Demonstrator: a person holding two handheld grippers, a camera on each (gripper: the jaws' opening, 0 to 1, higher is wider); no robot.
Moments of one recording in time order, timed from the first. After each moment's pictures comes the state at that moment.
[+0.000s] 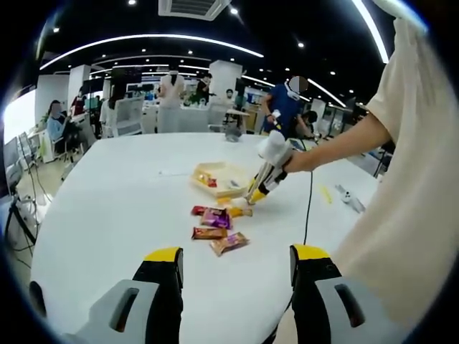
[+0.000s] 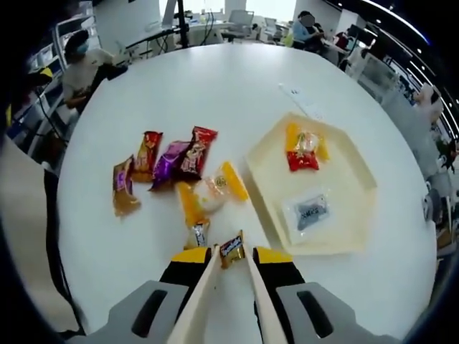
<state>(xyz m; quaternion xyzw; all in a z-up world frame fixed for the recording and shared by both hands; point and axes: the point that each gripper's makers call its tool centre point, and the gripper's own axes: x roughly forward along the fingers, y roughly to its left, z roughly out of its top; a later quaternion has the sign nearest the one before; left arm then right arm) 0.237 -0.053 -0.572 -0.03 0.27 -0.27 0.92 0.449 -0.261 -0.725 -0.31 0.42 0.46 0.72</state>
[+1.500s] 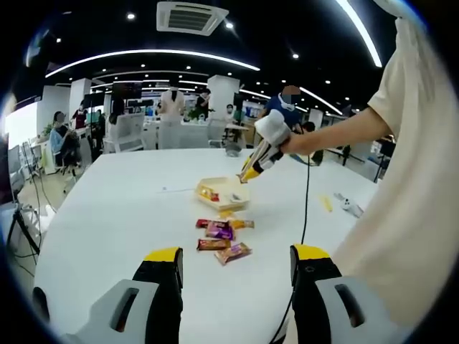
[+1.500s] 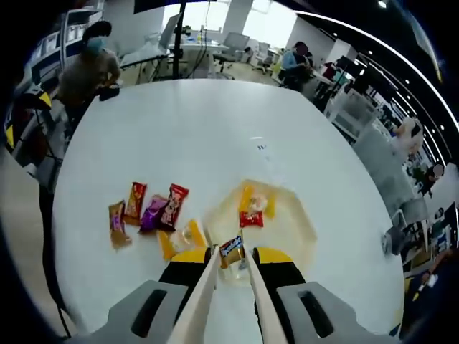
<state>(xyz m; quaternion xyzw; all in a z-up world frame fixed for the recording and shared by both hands) 0.230 -0.042 -0.556 -0.02 0.22 -0.27 0.94 0.498 -0.238 -0.625 -0.34 0.33 0.44 0.76</state>
